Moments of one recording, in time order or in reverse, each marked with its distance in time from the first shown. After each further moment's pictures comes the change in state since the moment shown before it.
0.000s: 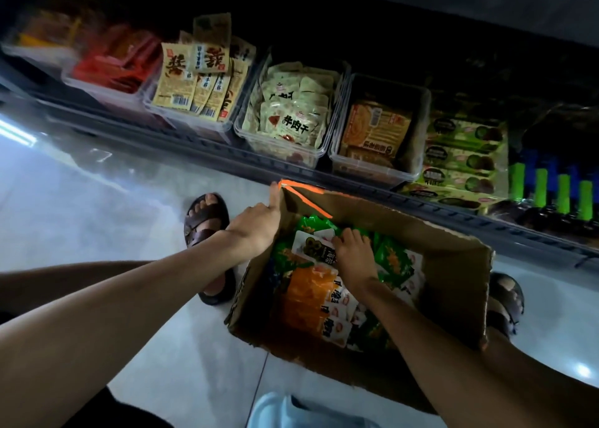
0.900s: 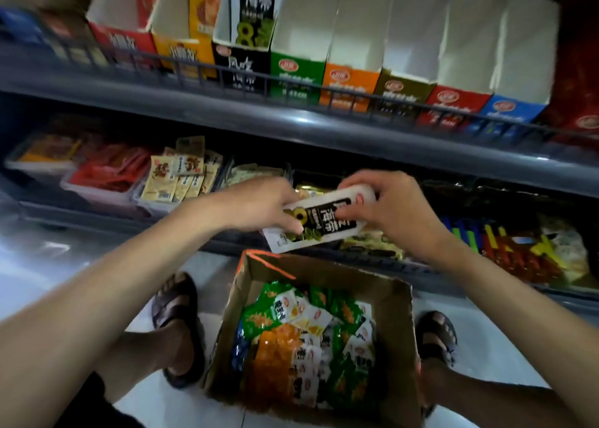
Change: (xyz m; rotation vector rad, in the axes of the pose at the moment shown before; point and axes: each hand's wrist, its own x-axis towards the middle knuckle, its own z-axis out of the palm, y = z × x) left_hand -0.105 0.075 -0.202 -0.174 0.134 0.513; right_hand -0.109 0.045 -0.357 0.911 0.385 -0.036
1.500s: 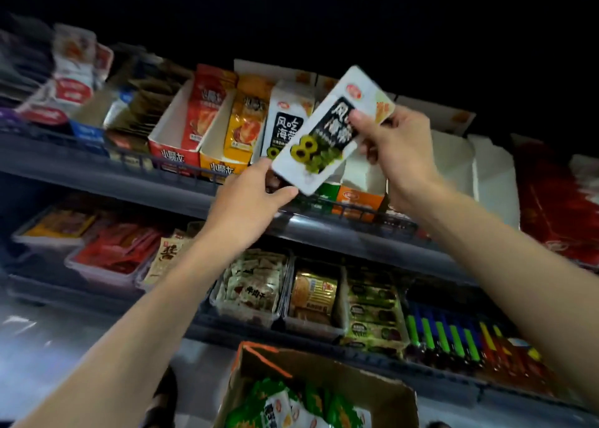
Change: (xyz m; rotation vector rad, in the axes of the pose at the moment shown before) left_hand -0.015 -0.002 -0.097 -0.389 0.851 -0.104; right_hand 0.110 -0.155 -0.044 0.384 0.398 -0.228
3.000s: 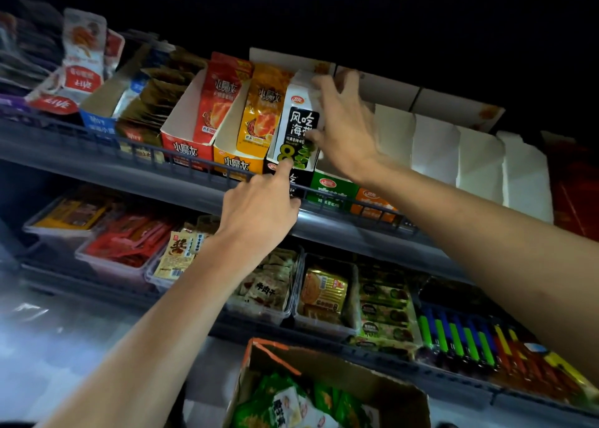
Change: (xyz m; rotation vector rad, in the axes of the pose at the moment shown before) left_hand 0.008 -0.015 0.011 0.547 -0.008 0.084; right_hand 0.066 0.052 0.072 -1.060 -0.044 -0.475
